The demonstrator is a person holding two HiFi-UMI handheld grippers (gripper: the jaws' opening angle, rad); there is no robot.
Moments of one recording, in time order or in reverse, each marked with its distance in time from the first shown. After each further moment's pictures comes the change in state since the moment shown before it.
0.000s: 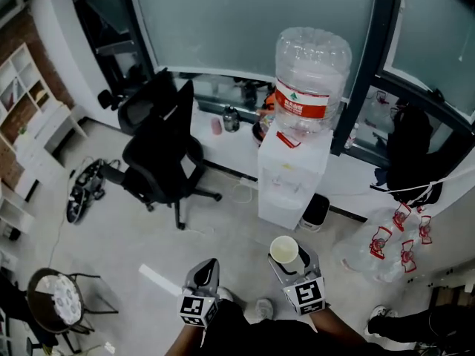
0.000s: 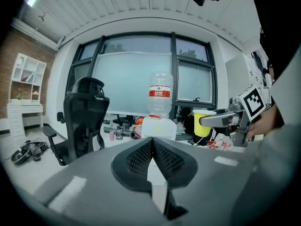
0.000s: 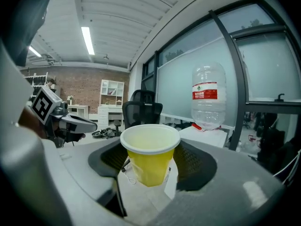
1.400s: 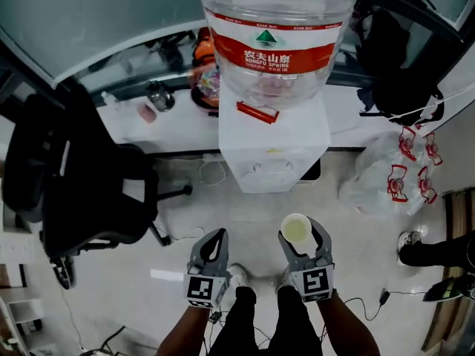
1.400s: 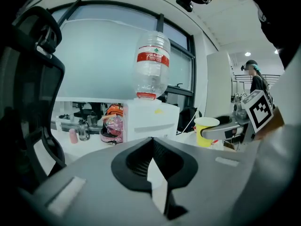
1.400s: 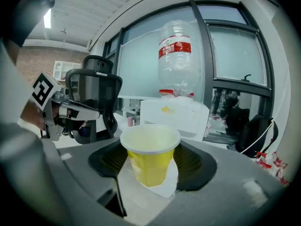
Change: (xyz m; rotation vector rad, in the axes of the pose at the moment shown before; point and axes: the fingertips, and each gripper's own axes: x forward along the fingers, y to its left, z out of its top) left arm 0.267 0.052 -0.055 0.116 0.109 -0.434; right arm 0.144 -0.108 -0.123 0.133 0.140 -0.467
